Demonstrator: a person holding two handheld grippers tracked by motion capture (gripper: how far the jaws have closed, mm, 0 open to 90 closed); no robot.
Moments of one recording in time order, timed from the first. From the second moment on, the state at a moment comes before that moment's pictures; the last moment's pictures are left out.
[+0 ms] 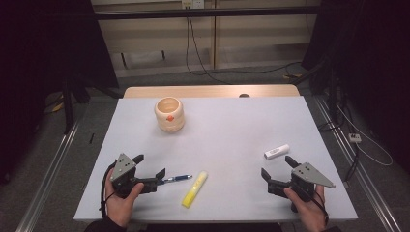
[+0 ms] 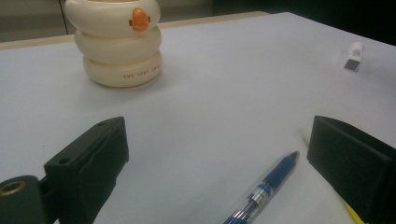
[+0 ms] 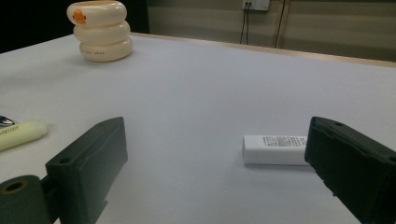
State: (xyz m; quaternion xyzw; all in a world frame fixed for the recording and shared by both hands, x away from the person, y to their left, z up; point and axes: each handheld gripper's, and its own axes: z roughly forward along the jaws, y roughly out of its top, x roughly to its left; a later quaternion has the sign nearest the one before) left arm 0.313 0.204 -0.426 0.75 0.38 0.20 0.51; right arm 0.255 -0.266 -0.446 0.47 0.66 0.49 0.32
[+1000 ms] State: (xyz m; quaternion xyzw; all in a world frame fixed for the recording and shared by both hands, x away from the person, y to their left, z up) left arm 0.351 0.199 -0.398 0.74 0.39 0.20 0.51; right arm 0.261 -0.263 -0.447 0.47 0.66 0.50 0.31
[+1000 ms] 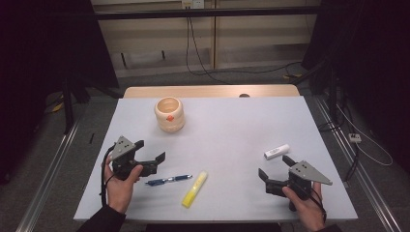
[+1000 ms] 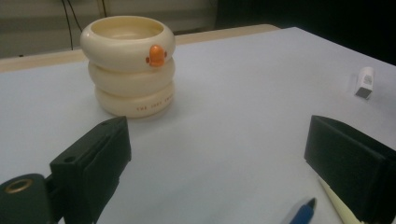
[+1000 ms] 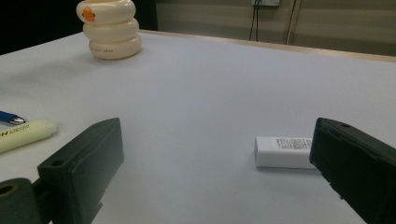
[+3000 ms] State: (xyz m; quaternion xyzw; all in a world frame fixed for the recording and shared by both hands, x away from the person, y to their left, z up) left arm 0.533 0.187 -0.377 0.75 0.45 0.20 0.43; right arm 0.263 -0.261 -0.448 0.46 0.68 0.50 0.29
